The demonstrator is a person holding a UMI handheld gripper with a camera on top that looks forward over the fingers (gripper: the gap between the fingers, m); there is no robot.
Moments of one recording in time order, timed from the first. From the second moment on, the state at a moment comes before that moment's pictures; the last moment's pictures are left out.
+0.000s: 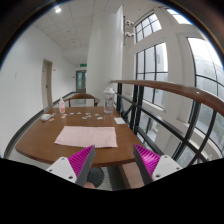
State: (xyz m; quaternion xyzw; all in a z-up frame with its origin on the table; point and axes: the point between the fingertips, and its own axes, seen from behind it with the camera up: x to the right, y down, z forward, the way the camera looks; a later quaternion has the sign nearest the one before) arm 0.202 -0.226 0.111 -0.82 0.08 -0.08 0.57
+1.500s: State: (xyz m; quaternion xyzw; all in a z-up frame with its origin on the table) arm 0.087 -0.004 0.096 -0.83 0.00 -0.02 0.56
